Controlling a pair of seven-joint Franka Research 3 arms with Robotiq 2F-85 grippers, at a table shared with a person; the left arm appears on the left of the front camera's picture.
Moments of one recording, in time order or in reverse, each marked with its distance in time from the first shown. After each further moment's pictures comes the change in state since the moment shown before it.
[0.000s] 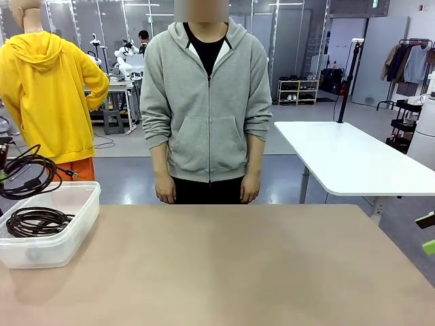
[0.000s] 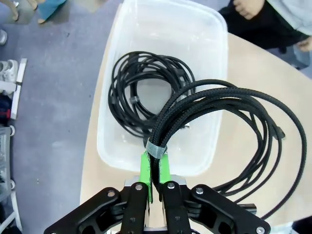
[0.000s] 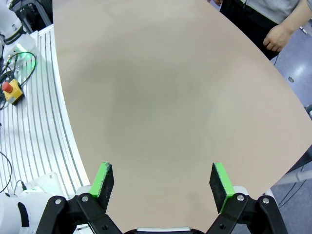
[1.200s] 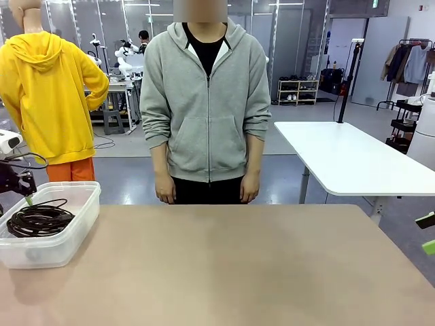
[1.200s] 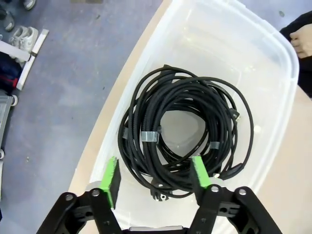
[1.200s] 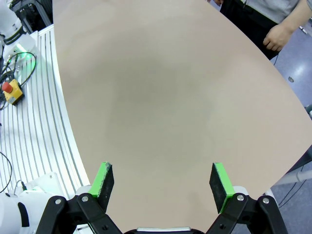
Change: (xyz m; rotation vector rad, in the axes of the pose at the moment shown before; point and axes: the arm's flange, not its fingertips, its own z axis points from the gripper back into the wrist) left arm 0.015 0.002 -0.110 0.141 -0.006 0.222; right arm 0.000 0.000 0.000 0.000 -0.001 -0.001
